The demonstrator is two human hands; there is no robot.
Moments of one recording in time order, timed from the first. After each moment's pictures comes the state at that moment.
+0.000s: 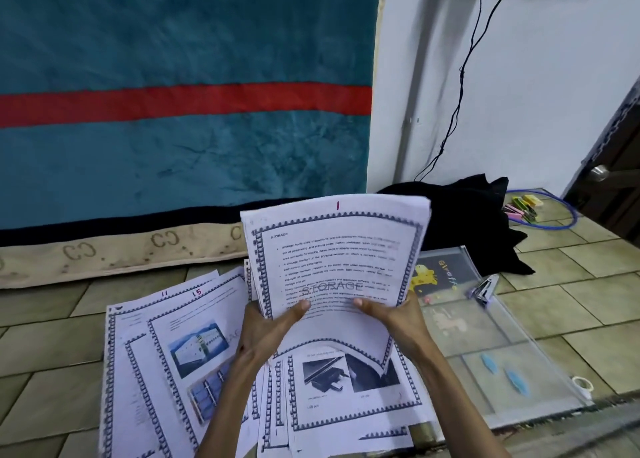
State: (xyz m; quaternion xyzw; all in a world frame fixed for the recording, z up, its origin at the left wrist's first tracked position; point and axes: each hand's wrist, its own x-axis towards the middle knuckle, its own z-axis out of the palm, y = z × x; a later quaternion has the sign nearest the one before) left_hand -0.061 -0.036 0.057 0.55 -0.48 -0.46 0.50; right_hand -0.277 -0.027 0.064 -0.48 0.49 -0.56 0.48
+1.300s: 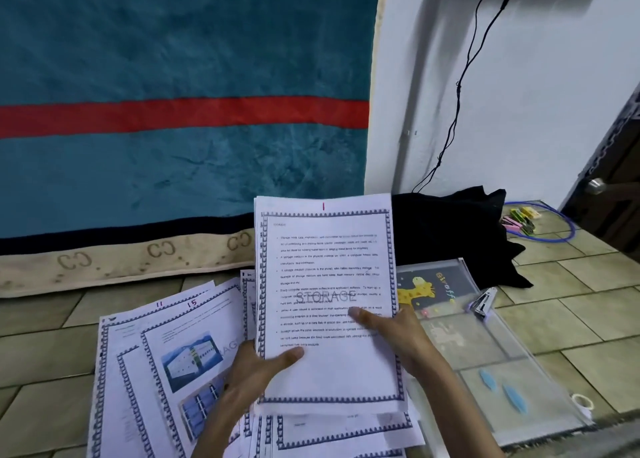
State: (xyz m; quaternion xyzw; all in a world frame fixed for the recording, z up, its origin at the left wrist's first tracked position) left_hand -0.052 -0.011 0.048 0.59 -0.48 -0.53 0.38; right_hand -0.283 -0.029 0.070 -0.44 0.53 -0.49 0.53
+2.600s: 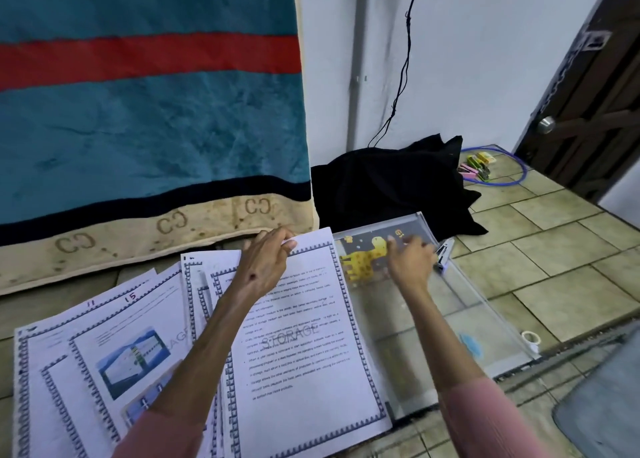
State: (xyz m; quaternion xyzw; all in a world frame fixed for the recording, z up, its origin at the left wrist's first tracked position) left_hand -0.138 -0.123 0.076 0.53 -0.79 -0.19 0.23; right_hand -0.371 -0.096 0.034 -0.36 0.84 -0.38 0.15
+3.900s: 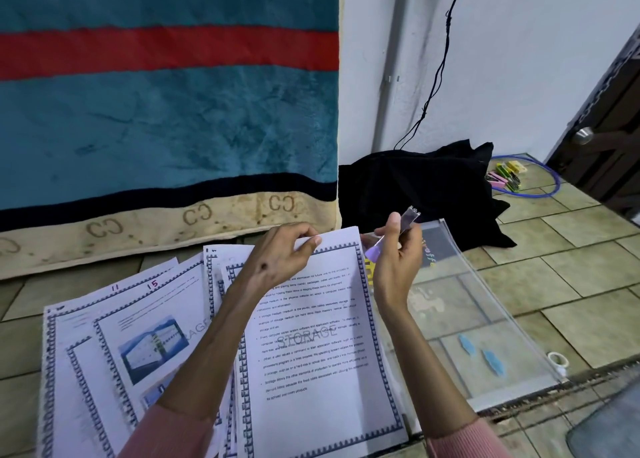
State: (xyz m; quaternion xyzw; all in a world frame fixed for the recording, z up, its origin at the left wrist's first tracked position) left_hand -0.126 -0.118 0.105 0.50 -0.78 -0.26 0.27; right_hand -0.281 -0.075 0.089 -0.31 0.57 -0.72 0.23
